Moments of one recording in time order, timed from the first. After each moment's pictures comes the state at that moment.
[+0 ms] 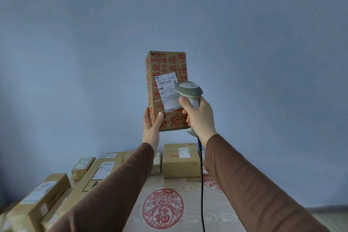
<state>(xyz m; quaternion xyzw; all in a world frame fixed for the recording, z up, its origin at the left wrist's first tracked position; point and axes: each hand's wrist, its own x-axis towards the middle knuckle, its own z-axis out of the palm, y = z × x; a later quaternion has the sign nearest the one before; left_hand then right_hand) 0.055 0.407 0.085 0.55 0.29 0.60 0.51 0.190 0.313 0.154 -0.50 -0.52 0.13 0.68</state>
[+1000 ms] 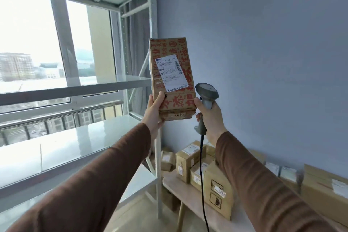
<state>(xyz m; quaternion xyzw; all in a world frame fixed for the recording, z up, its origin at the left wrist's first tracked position) -0.388 0.222 0.159 0.40 0.47 0.71 0.34 -0.226 0.301 0.155 -0.28 -0.57 0.54 0.56</state>
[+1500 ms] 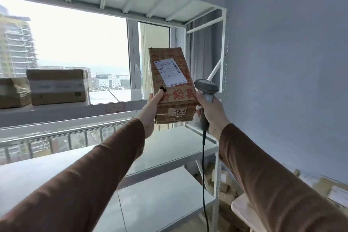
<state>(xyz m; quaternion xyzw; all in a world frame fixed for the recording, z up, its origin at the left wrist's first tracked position) -0.676 0.041 0.214 0.39 0.54 0.70 0.24 -0.528 0.167 0.213 -0.17 -0.59 0.62 0.48</state>
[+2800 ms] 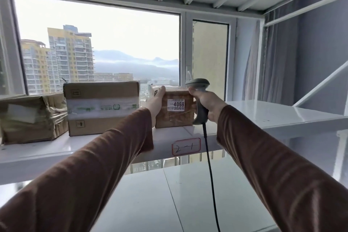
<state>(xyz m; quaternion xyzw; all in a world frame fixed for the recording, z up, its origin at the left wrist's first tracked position) -1.114 0.067 0.277 0.22 0.67 0.70 0.14 -0.995 0.208 0.291 -0.14 -0.65 0.70 0.27</state>
